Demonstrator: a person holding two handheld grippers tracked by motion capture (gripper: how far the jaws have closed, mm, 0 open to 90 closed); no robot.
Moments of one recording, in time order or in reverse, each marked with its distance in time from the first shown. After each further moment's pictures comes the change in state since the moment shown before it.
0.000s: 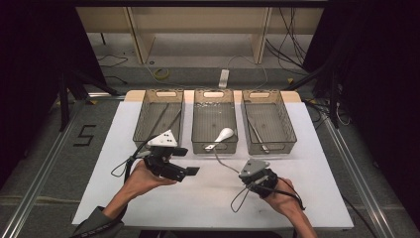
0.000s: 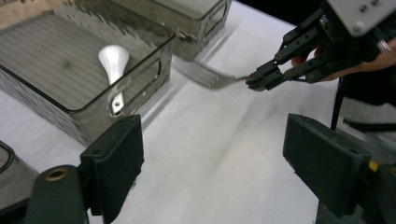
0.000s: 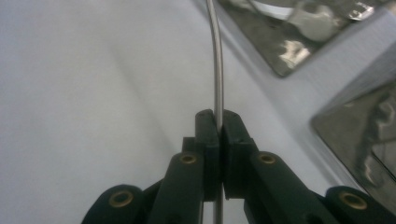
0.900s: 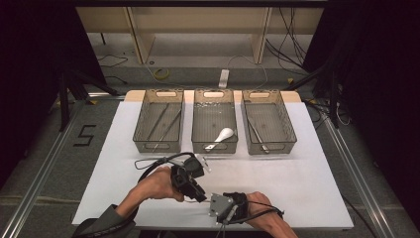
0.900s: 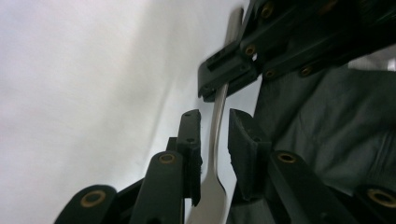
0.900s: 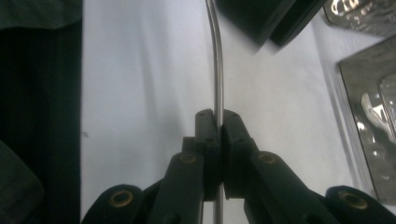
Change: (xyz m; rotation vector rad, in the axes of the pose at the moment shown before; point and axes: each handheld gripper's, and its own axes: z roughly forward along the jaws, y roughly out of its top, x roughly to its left) left arm -0.039 0.011 0.058 0.587 -0.230 0.094; right arm 0.088 0.025 0.013 -0.048 0.132 -0.467
